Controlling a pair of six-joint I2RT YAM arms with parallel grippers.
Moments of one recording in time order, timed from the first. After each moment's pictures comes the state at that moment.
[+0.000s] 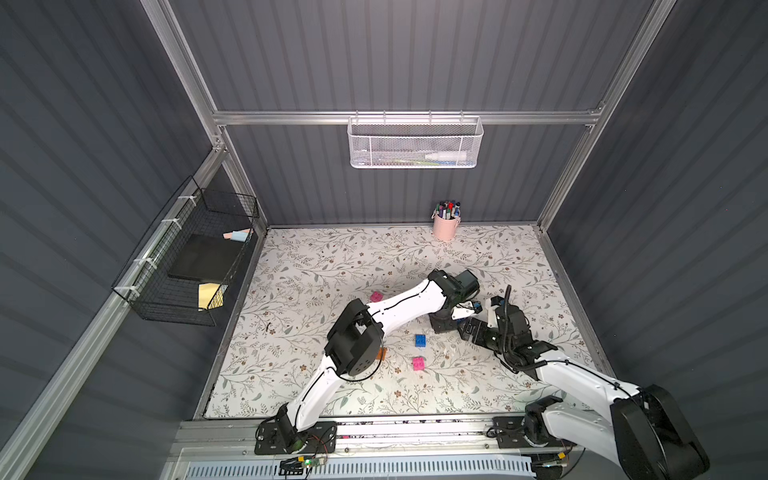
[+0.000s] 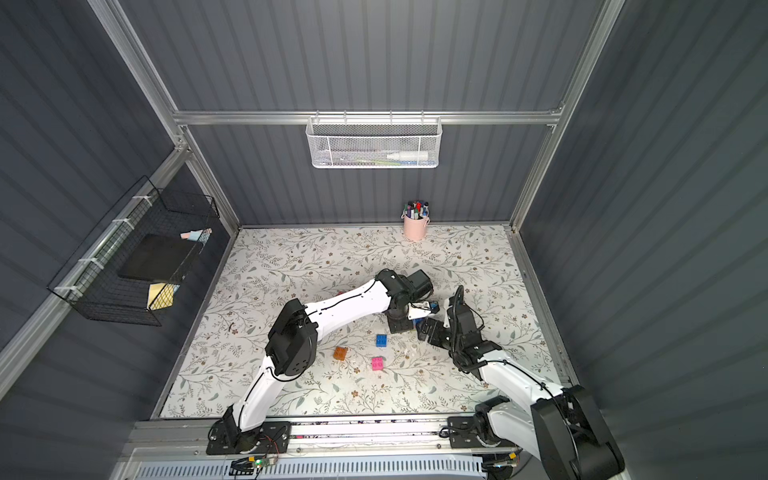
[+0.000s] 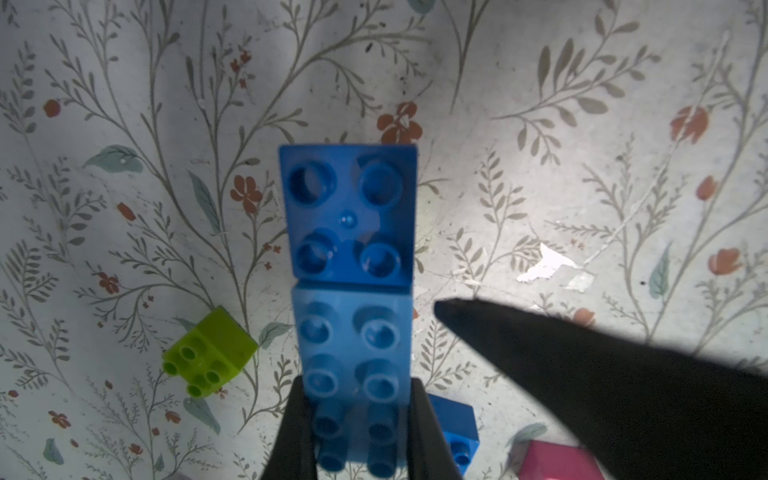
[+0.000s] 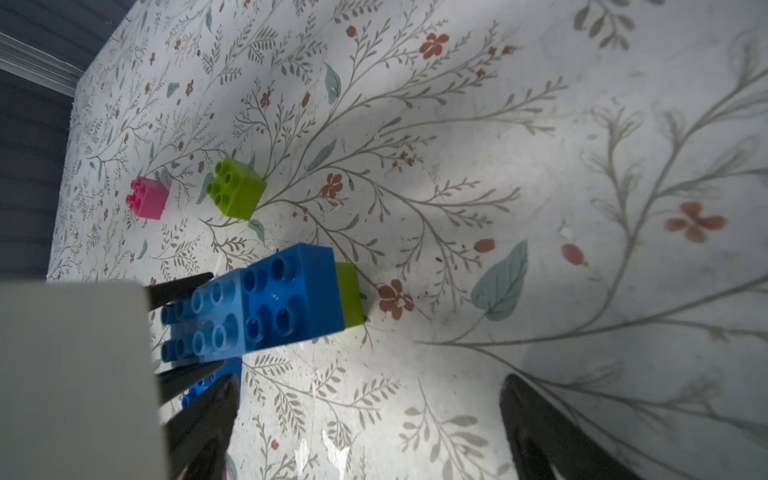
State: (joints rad) left arm -1.00 2.30 2.06 -1.15 -0.06 0.44; right arm 0.38 1.11 0.32 0.04 -0.16 0.63
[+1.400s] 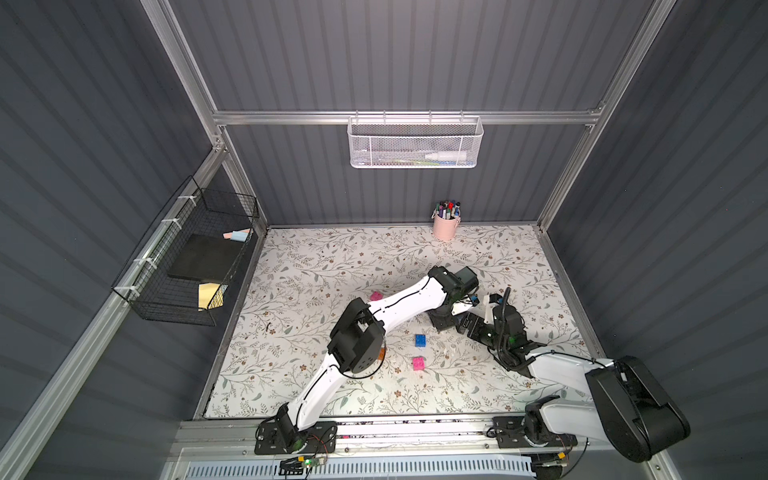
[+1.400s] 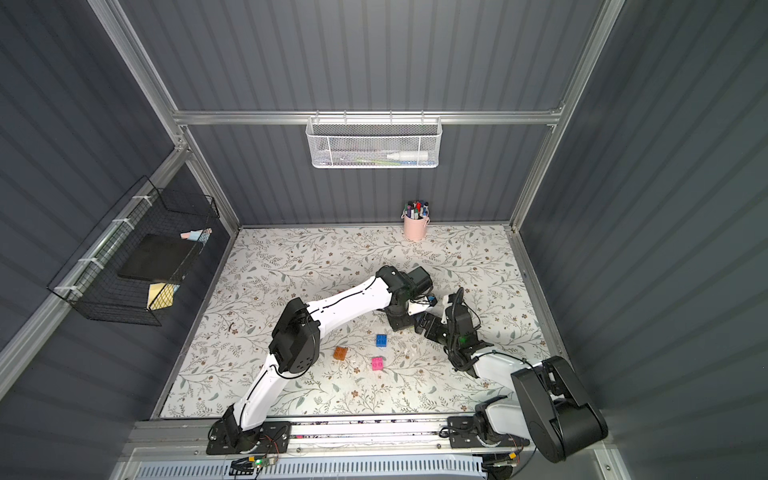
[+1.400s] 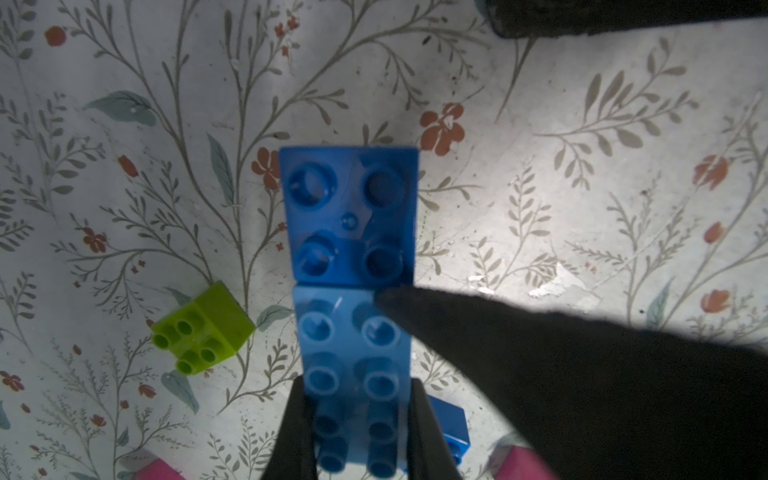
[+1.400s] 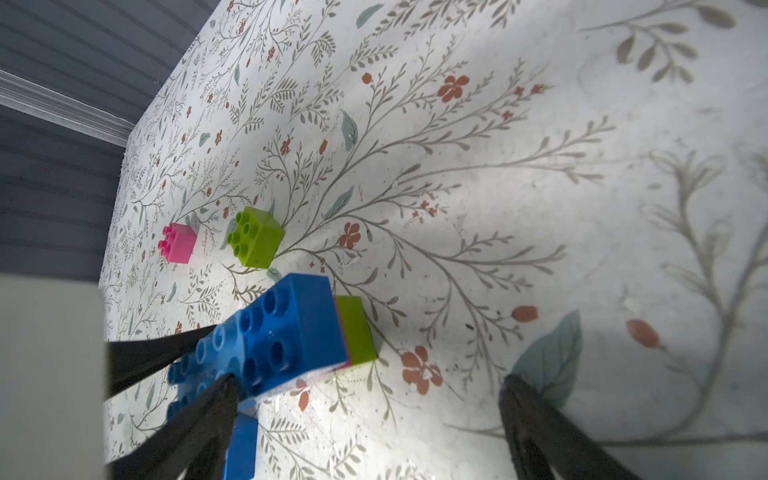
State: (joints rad) left arm -0.99 2.34 2.13 -1.21 -0.05 0.30; right arm 0.38 1.29 0.28 0.35 -0.17 0.71
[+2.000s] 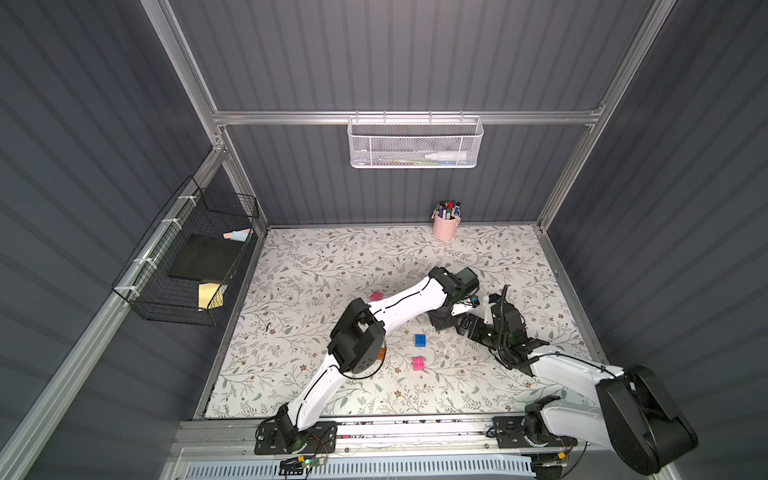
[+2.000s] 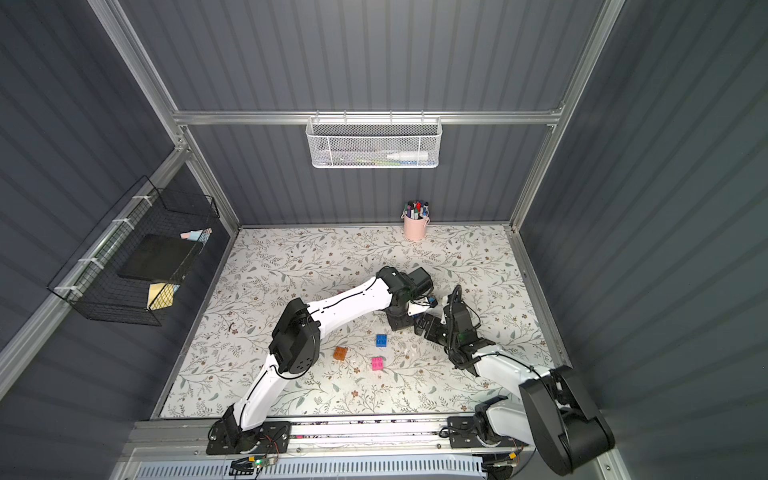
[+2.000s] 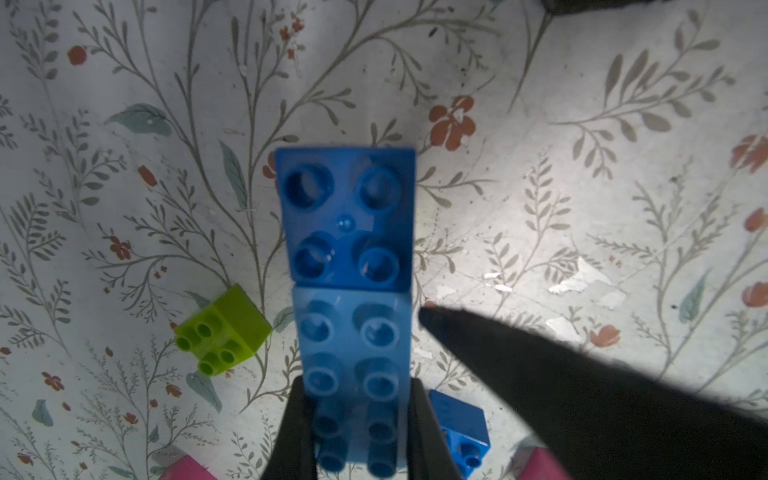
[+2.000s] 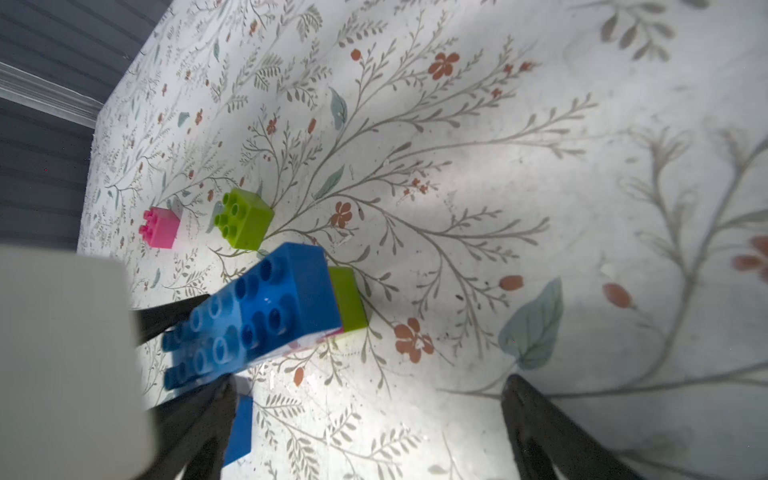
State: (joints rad) left arm -0.99 2.34 2.12 -1.20 -0.09 0.36; right arm 0.39 1.17 0.33 0.13 -0.15 0.69
